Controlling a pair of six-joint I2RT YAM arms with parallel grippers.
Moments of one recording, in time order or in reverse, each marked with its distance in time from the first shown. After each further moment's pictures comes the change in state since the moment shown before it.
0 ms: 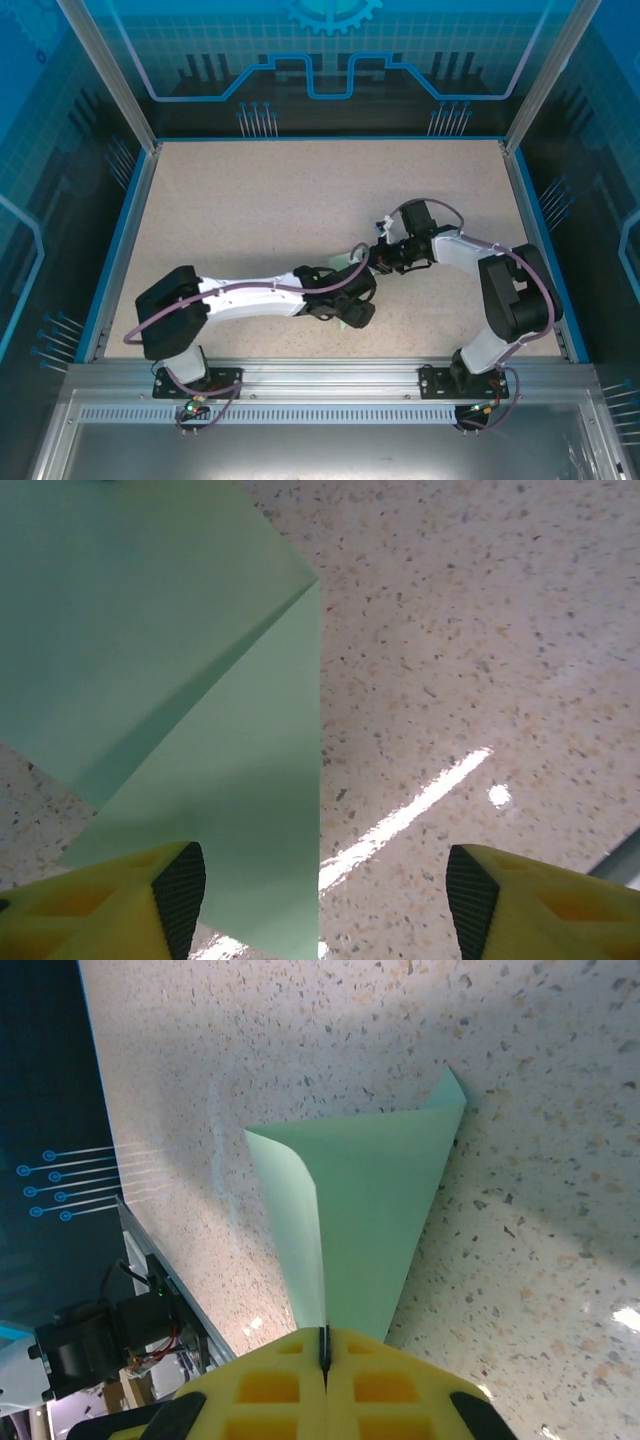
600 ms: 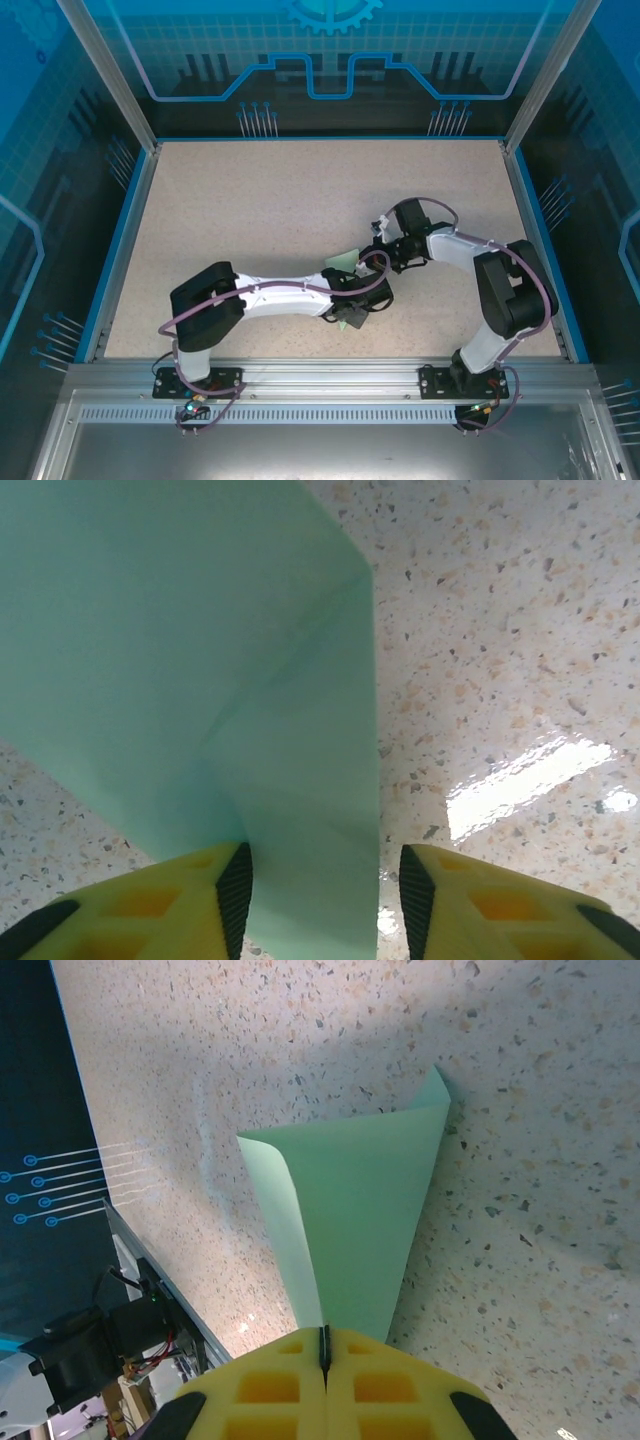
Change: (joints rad) left arm -0.034 0.180 0.141 -0.165 -0.149 -0.056; right arm 0.030 0.043 0.038 -0.021 0.030 0.024
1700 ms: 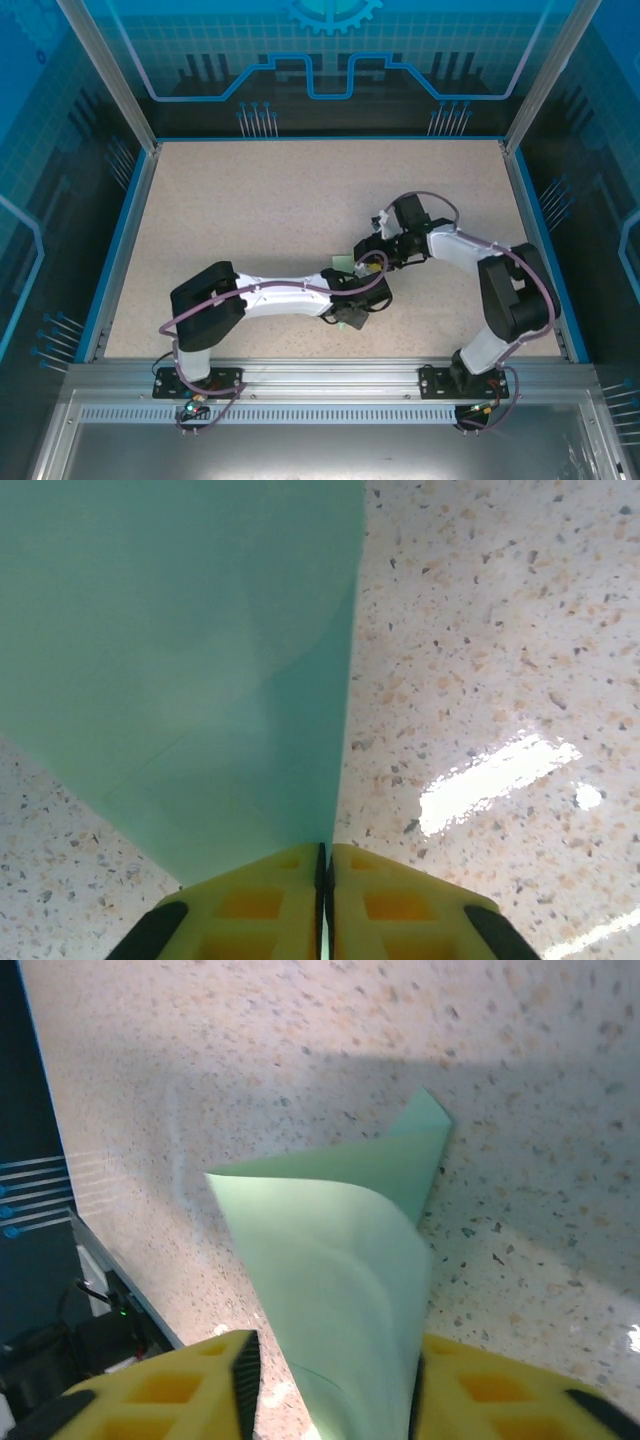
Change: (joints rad) left arm 0.014 -0.023 -0.029 0.037 0.055 -0.026; right arm 0.010 -0.074 0.037 -0.043 0.097 -0.042
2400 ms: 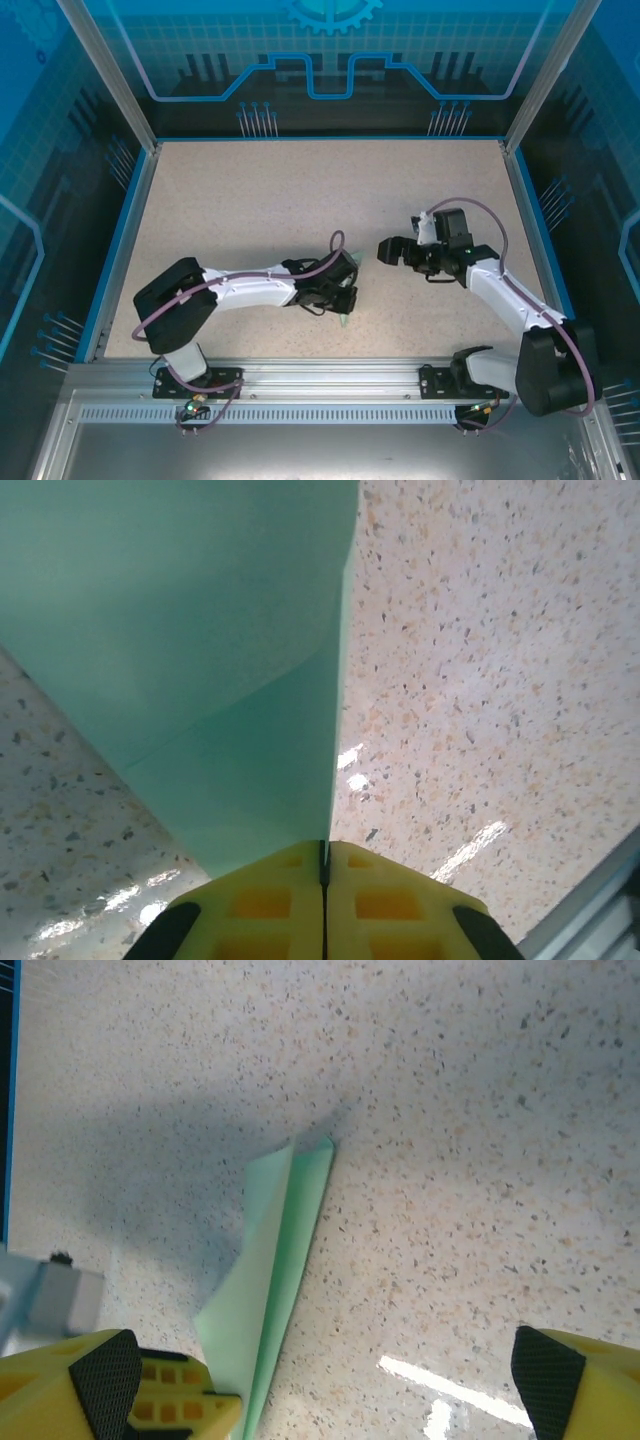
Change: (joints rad) left arm 0.216 -0.183 -0.319 0.415 0.402 -0.089; right arm -0.143 -0.406 -0.262 0.015 0.174 -0.050
